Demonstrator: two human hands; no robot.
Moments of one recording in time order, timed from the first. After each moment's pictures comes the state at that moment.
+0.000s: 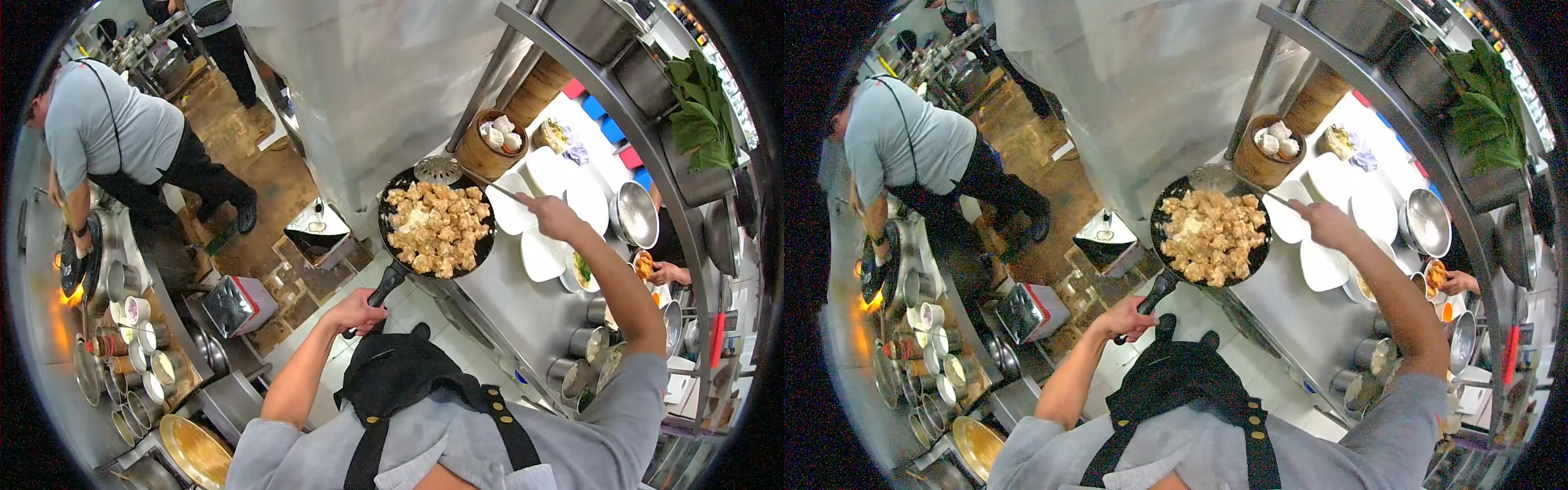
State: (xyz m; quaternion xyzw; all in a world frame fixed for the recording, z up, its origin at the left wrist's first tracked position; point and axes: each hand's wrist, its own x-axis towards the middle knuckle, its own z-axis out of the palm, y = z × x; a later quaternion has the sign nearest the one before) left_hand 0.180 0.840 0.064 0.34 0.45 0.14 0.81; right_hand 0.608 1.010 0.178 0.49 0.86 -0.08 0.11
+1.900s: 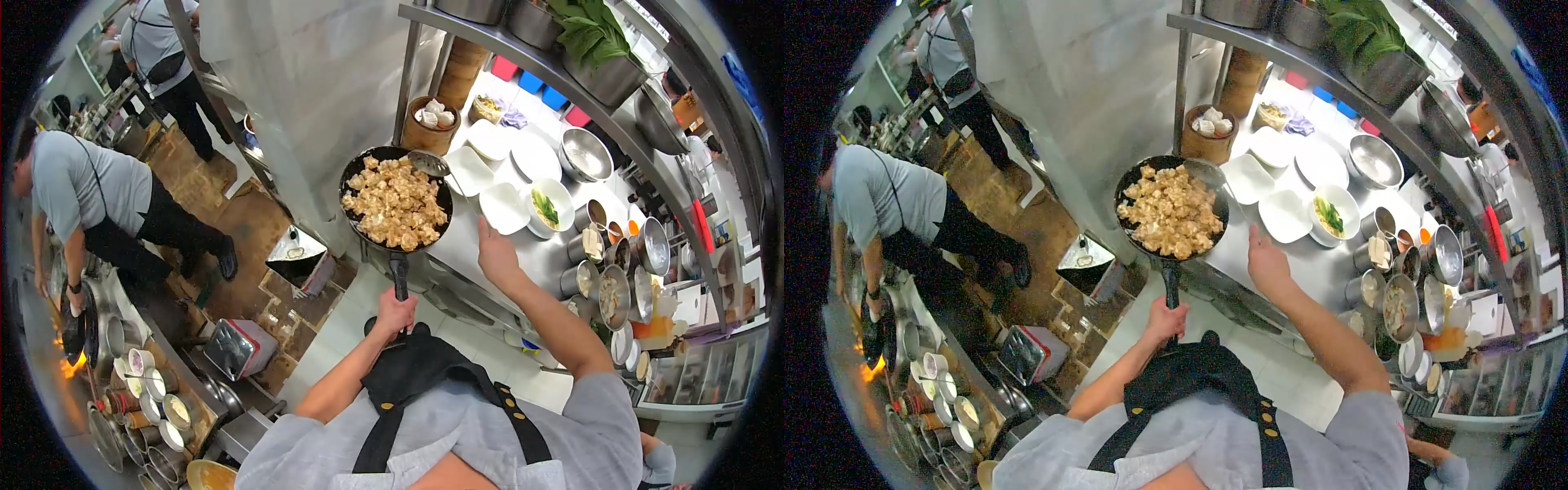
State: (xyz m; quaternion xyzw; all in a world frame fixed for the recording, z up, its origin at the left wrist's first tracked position) left_hand 0.284 0.775 0.036 0.34 0.46 0.33 0.75; right_hand 0.530 0.817 0.118 0.71 0.71 0.03 -0.04
